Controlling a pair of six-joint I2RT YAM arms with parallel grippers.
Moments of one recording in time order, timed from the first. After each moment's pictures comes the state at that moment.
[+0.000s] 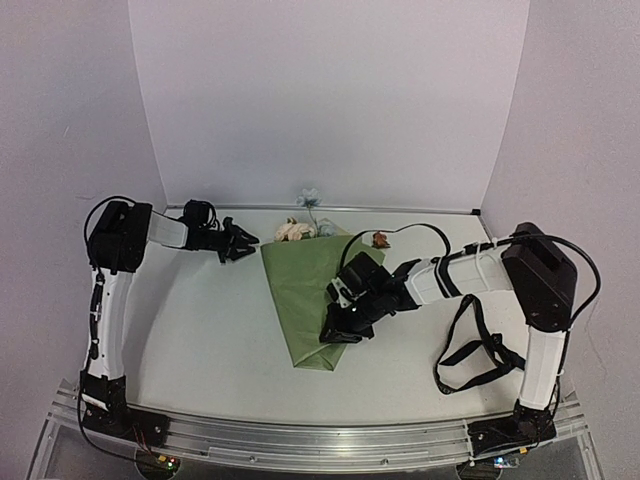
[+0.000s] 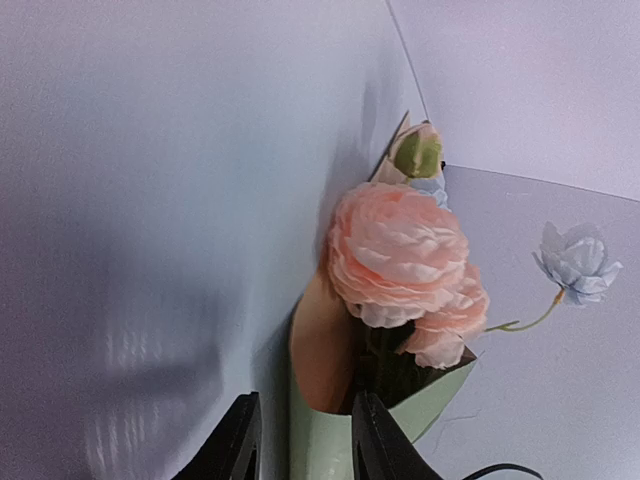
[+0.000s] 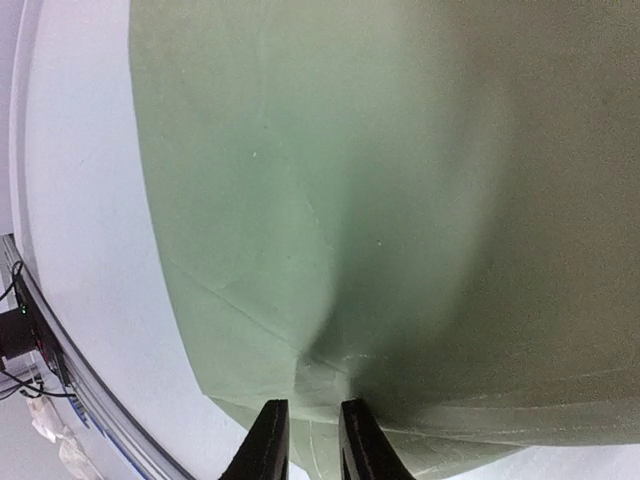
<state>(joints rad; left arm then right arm) -0.18 2.41 1.60 0.15 0.88 -0.98 0.89 1.96 1.20 -0.26 -0.31 0.75</state>
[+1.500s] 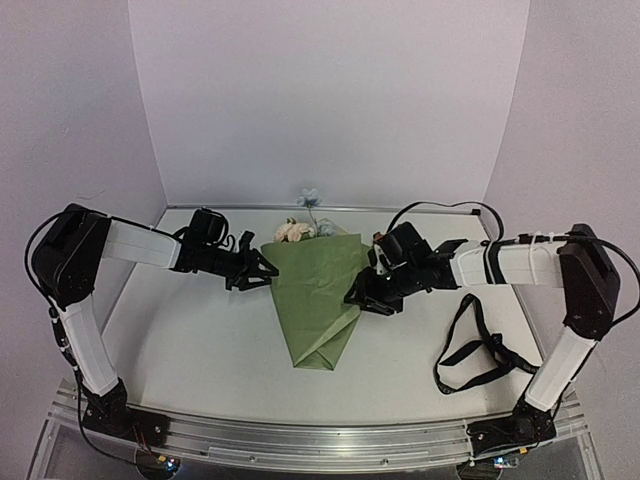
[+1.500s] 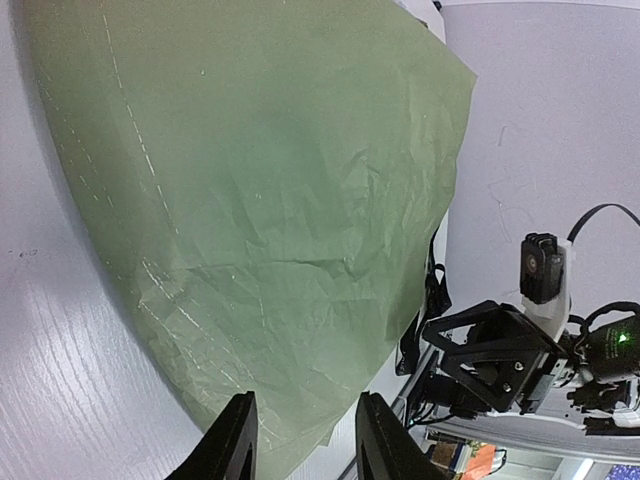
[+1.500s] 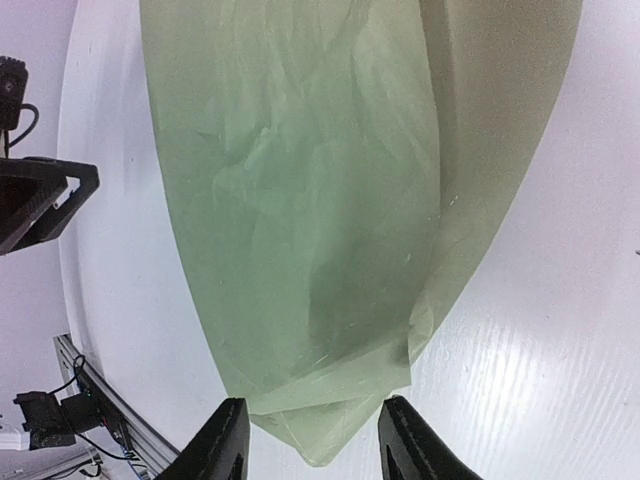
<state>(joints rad) -0.46 1.83 1.03 0.06 0.74 -0.83 0.76 1.72 1.10 -0.29 -0.22 0.86</state>
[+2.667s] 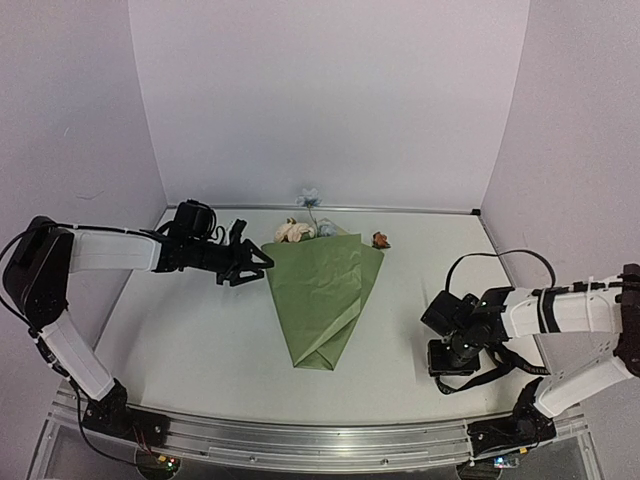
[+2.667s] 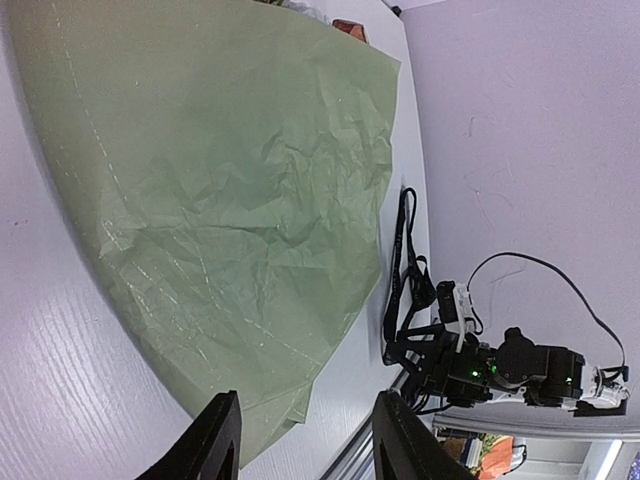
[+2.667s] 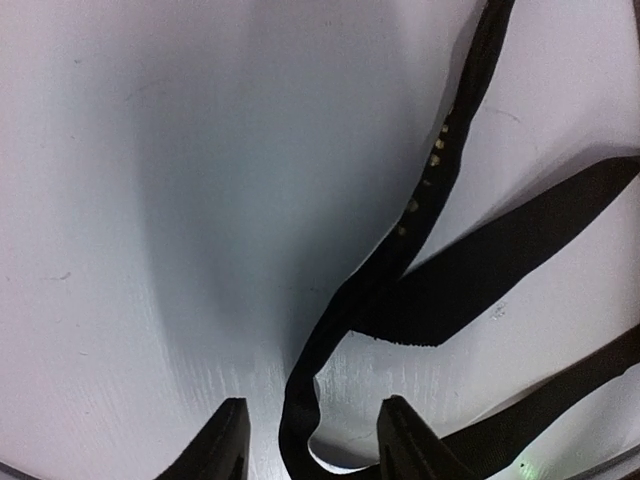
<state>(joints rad) -0.48 1.63 0.96 0.02 0.70 -0.81 0.83 1.34 0.64 -0.72 0.13 0.86</state>
